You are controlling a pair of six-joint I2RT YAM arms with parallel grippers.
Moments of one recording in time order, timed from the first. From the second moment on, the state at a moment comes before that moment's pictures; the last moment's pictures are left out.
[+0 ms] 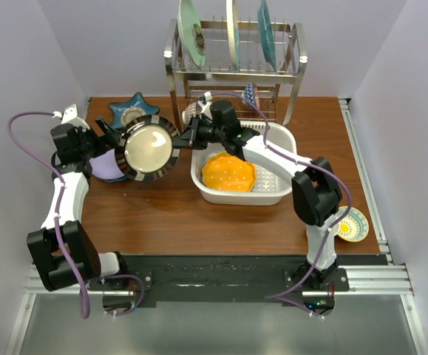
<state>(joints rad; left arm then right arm) 0.31 1.30 0.92 -0.02 0.31 -0.33 0.67 2.00 1.65 -0.03 -0.46 0.89</state>
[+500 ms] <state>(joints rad) 0.31 1.30 0.92 -0.02 0.31 -0.33 0.61 1.89 1.52 -0.03 -0.46 0.88</state>
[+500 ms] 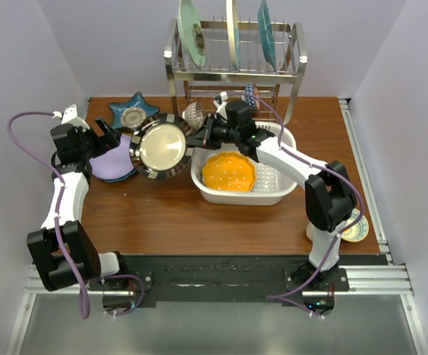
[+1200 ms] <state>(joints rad) 0.31 1.30 0.92 -0.02 0.31 -0.33 0.48 1.74 1.38 -0.03 -0.46 0.87</state>
